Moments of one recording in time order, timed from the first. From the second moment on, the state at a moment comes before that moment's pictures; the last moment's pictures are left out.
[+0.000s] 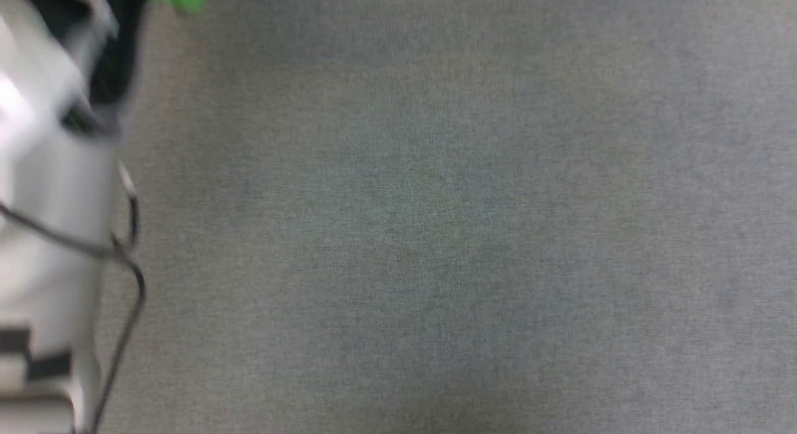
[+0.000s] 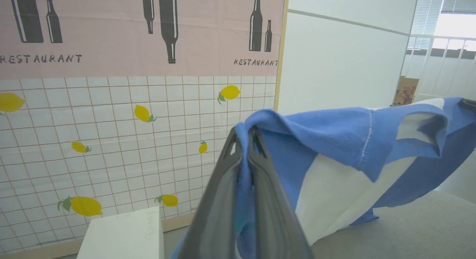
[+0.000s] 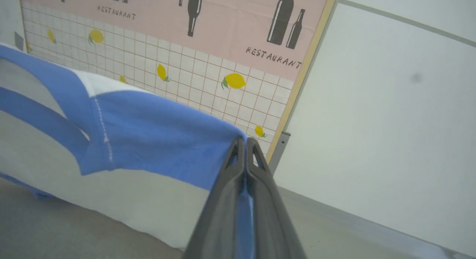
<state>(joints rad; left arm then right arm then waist) -1.03 0.38 -0.29 0.02 -0.56 -0.05 0.03 -1.06 -0.59 0.19 0.14 0.43 0.13 0.11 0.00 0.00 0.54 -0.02</state>
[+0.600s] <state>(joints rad) -0.32 0.47 -0.34 -0.33 -0.57 0.08 0.05 -0.28 -0.40 -0.09 -0.28 0.45 0.13 0.27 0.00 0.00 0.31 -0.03</state>
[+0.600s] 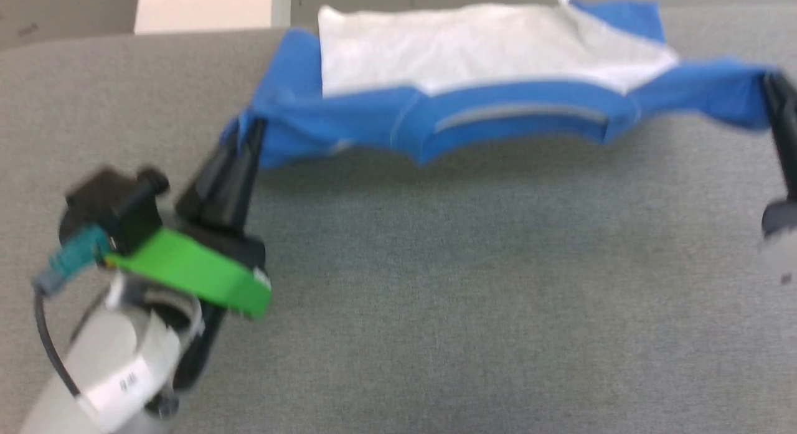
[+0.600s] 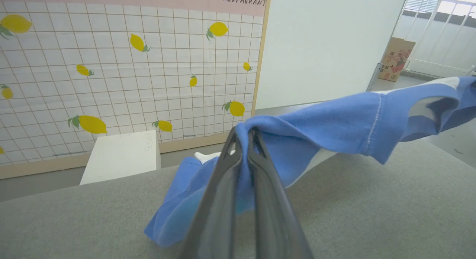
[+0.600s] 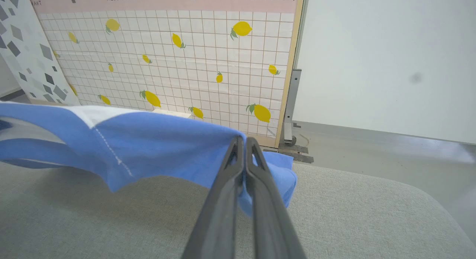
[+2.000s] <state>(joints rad) 0.17 0.47 -0.53 -0.15 -0.67 0.11 0.16 0.27 -0.35 0.00 -0.24 0.54 0.13 0.54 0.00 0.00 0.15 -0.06</state>
